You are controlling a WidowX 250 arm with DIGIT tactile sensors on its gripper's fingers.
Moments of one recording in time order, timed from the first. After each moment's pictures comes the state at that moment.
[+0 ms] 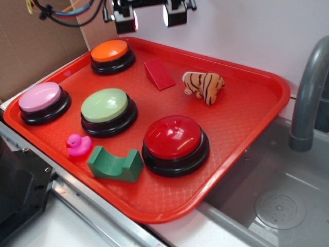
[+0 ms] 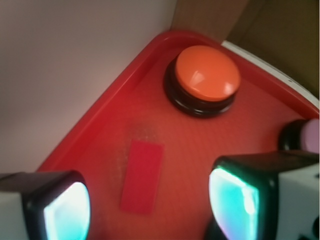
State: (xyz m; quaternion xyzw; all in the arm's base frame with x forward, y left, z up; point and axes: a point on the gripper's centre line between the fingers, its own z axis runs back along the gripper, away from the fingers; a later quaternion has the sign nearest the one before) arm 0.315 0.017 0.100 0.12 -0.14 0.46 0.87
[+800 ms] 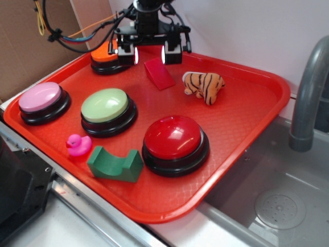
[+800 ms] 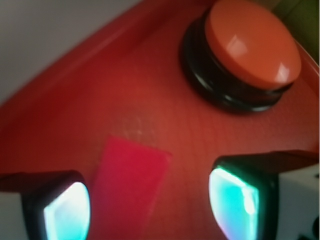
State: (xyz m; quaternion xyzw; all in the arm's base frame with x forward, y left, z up) arm 0.311 0.033 0.044 0.12 -0.10 0.41 0.90
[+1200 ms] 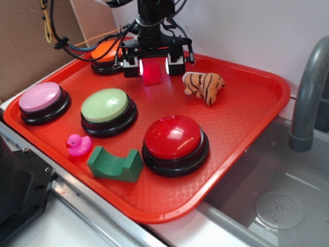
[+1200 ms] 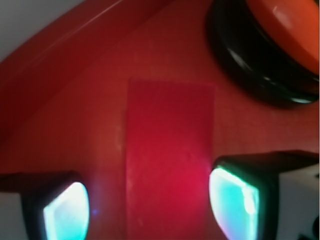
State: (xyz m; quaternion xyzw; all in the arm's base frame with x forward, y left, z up) arm 0.320 0.039 0.019 0.09 -0.09 0.40 0.91
